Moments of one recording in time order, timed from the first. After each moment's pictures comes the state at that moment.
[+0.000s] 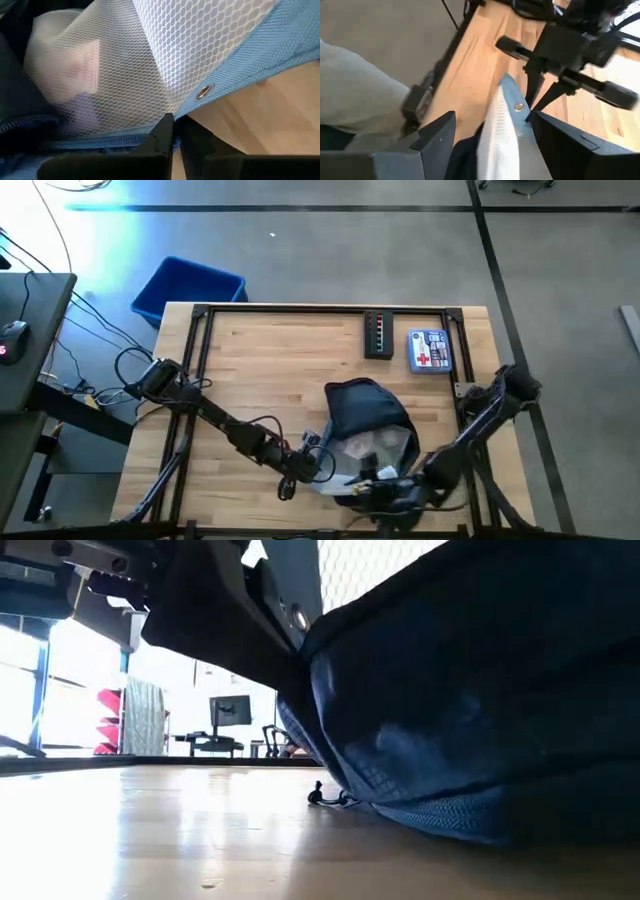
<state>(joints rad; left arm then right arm) -0.51 1.86 1.09 0.03 -0.23 0.15 0.78 1.78 1.37 -0.36 0.50 0.20</state>
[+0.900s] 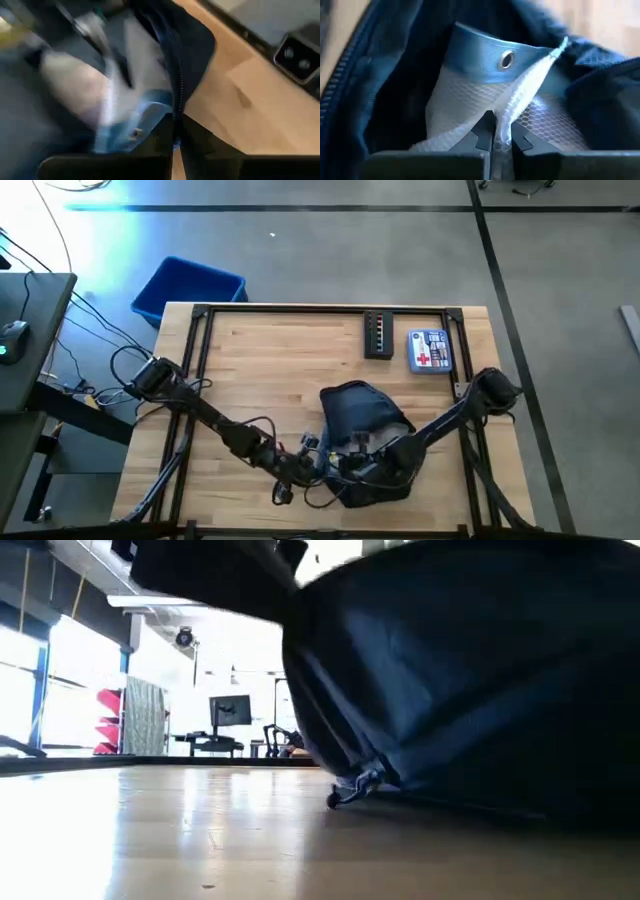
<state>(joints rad) -0.55 1.81 1.09 0.07 -0.27 0.17 0.57 1.92 1.32 -0.53 0.23 0.36</state>
